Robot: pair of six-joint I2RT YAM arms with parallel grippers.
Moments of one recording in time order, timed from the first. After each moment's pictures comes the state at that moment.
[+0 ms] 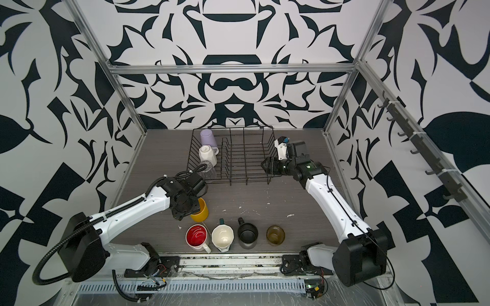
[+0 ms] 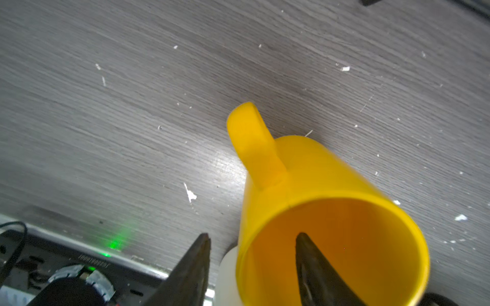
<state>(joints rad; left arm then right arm) -0.75 1.35 0.95 -1.06 -0.16 -1.10 0.24 1.26 1.10 -0.59 -0.37 0.32</state>
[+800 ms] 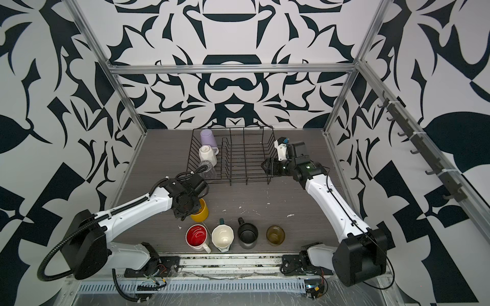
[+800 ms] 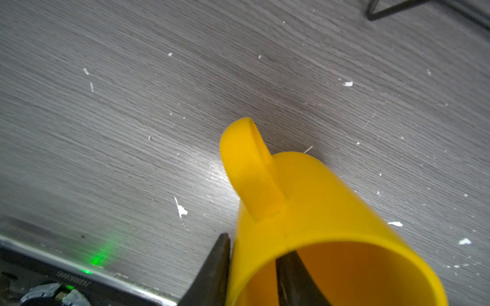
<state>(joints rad) -0.74 1.36 0.91 -1.00 -0.19 -1.13 0.24 1.26 1.09 -0.59 -0.36 0.31</state>
